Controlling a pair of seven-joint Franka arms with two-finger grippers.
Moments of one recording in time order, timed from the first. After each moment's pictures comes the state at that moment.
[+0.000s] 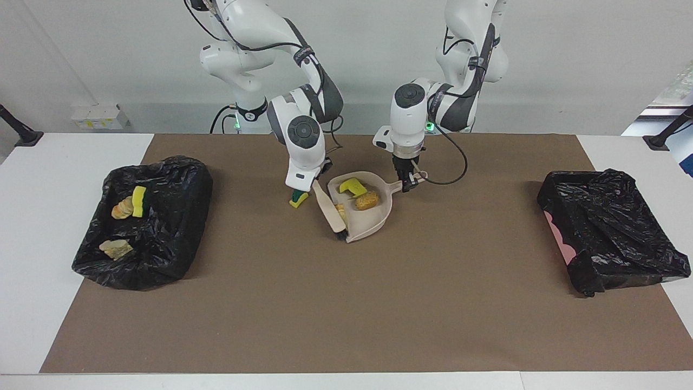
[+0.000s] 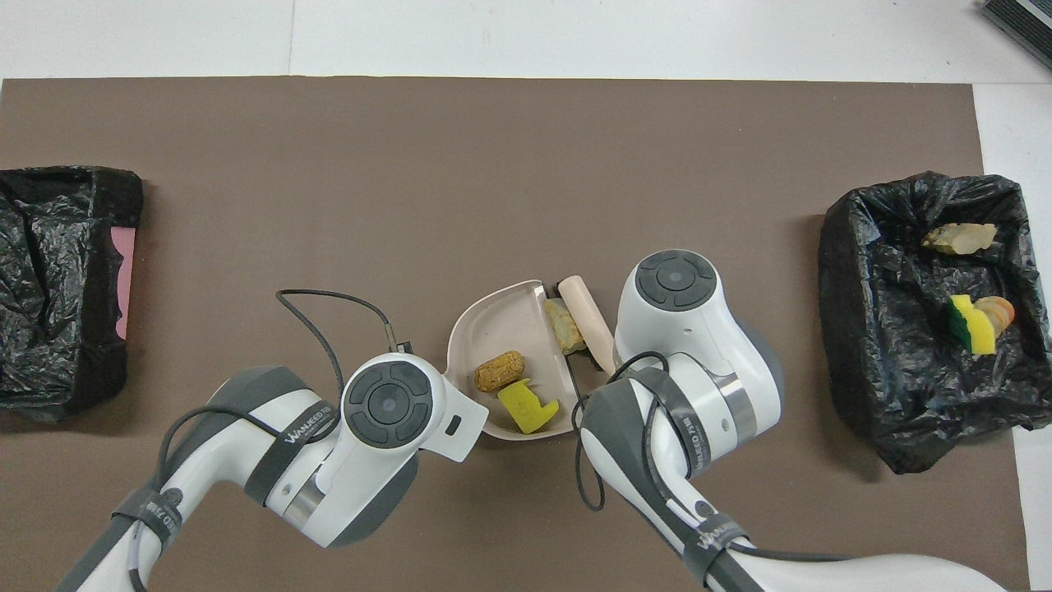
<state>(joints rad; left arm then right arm) -0.66 0.03 0.02 -2.26 0.12 2.24 0.63 0.34 0.20 0.16 -2.01 0.20 1.87 -0.04</state>
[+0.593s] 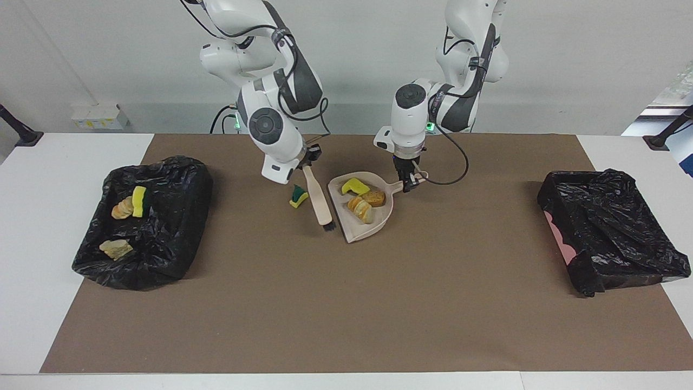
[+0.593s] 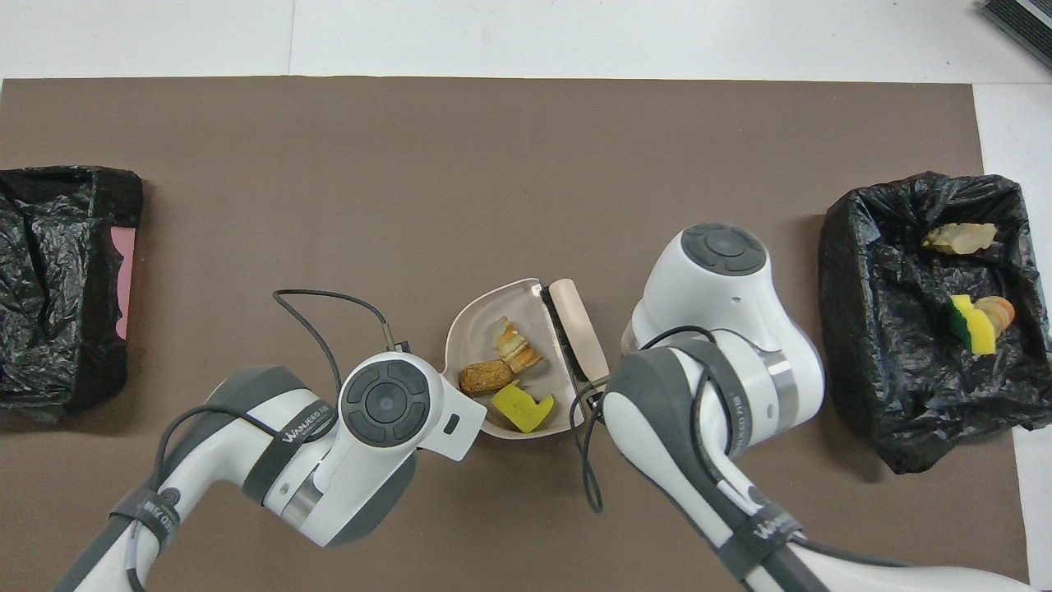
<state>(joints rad) -0.66 0.03 0.02 -2.26 0.12 2.24 0.63 0.19 0.11 0.14 -1.94 0.25 1.61 -0.05</state>
